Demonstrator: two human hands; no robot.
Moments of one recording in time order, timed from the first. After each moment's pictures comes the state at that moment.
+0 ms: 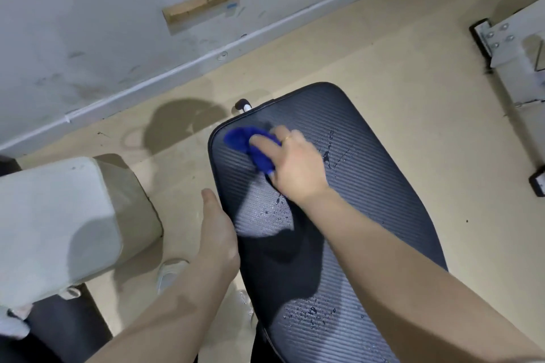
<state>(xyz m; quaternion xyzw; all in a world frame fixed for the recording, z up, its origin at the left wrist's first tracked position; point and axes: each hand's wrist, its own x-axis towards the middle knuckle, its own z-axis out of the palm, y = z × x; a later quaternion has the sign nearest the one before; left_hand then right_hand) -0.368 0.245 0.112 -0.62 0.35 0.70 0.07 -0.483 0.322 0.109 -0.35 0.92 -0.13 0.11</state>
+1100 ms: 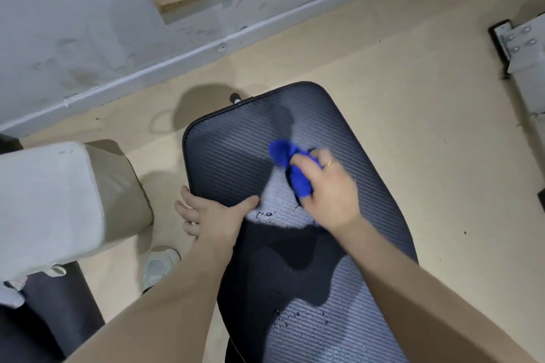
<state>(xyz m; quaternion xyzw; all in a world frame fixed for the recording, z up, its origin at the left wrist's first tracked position) -0.394 0.287 0.111 -0.67 0.56 0.45 0.17 -0.495 0.428 0.103 -0.32 0.92 -0.15 0.16</state>
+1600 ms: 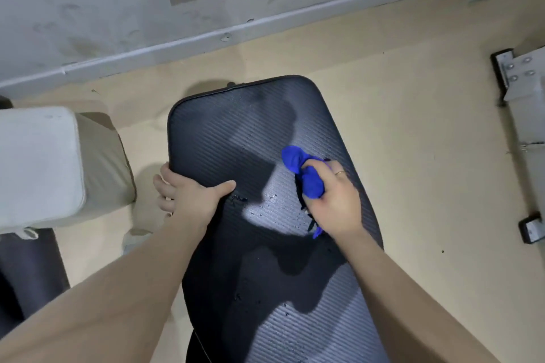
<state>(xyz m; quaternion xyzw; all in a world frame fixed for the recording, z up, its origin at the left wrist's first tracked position) -0.395 0.293 0.109 -0.67 0.61 0.40 0.15 -0.502 0.474 0.110 -0.20 0.92 -0.23 0.23</state>
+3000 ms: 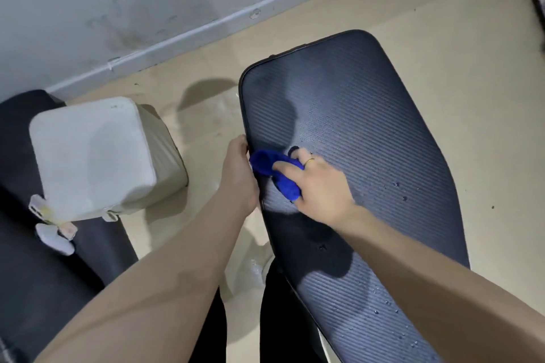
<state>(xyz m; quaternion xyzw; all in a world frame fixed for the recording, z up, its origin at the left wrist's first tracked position) -0.345 0.252 0.129 -0.52 0.32 0.79 0.06 -0.387 0.384 0.118 -0.42 0.87 -0.10 0.24</state>
